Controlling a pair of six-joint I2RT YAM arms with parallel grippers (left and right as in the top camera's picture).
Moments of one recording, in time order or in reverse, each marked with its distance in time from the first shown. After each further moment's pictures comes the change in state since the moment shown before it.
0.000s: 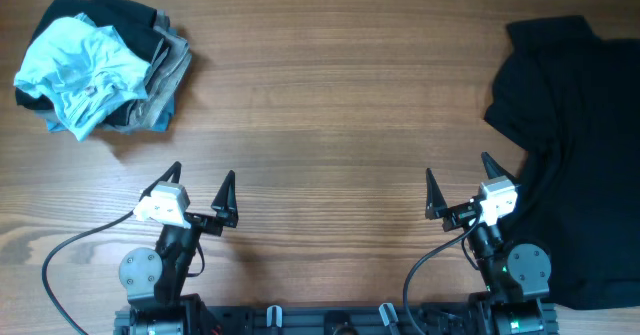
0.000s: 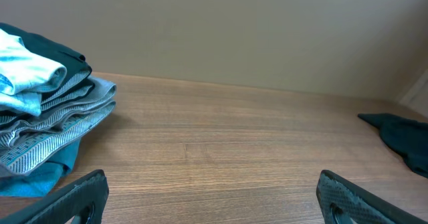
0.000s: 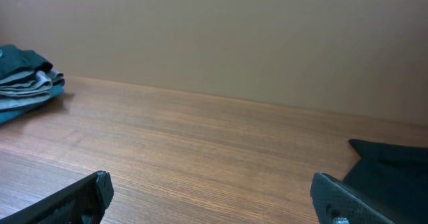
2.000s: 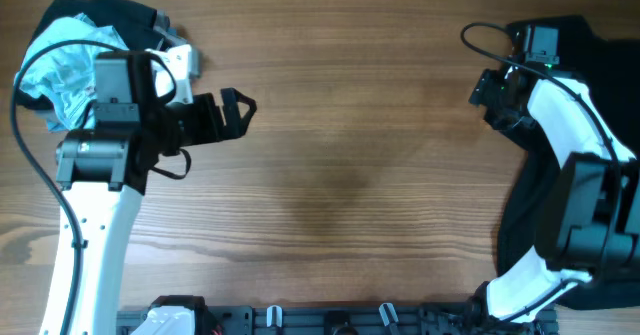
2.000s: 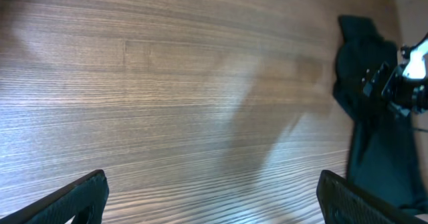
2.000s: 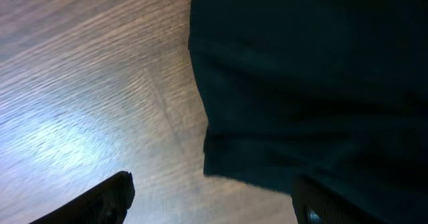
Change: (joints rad) left arm -0.172 1.230 1.237 -0.878 0.048 -0.046; right arm -0.263 1.865 1.279 -0.625 0.254 0.333
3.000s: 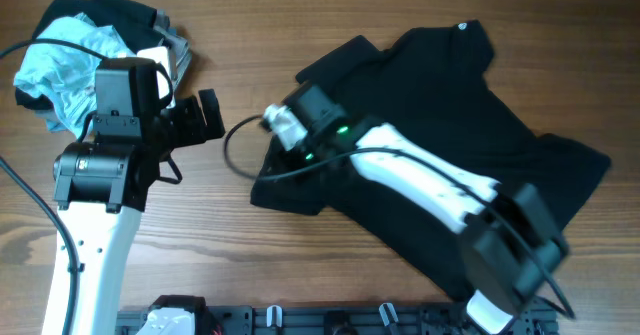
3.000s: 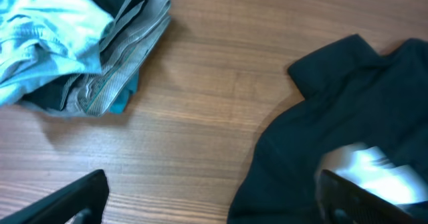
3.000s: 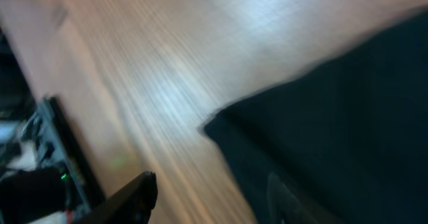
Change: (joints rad) left arm -0.028 -0.061 0.002 -0.011 -0.429 0.011; right arm 0.887 -0.045 0.031 0.043 -0.570 -0.113
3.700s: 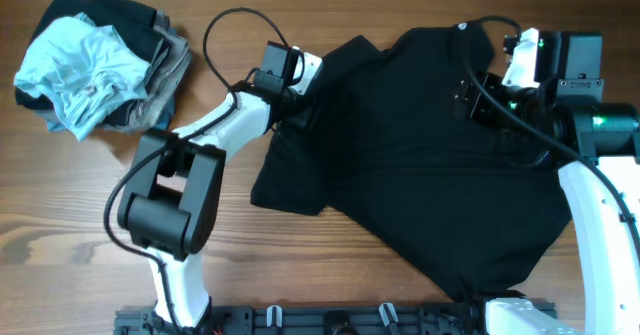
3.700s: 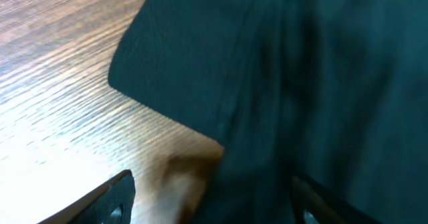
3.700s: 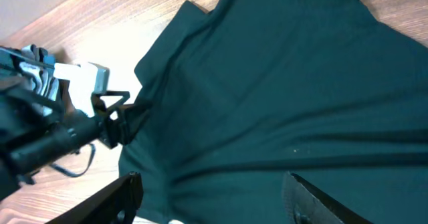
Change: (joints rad) left arm -0.296 0.858 0.014 0.684 0.164 0.307; right arm -0.732 -0.525 0.046 -0.445 0.178 0.172
